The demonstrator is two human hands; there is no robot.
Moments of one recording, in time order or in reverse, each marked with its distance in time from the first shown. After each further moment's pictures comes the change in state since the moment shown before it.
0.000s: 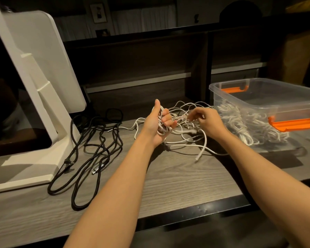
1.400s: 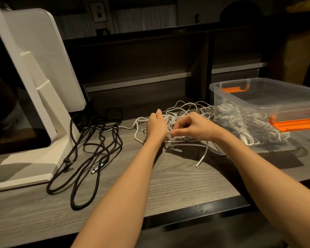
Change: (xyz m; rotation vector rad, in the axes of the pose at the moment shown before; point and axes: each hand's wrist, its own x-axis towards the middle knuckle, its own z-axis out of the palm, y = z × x) left_hand 0.021 -0.020 -0.003 0.958 0.513 0.242; right_hand -0.012 -0.042 -0.003 0.235 -0.520 -0.119
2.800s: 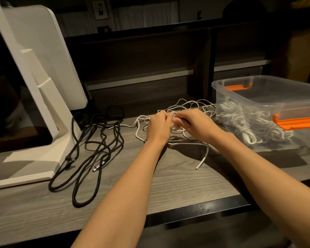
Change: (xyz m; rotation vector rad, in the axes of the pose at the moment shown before) left_hand 0.004 -0.014 -0.002 0.355 0.023 0.435; right_hand 0.005 0.003 0.009 -0.433 0.257 -0.208
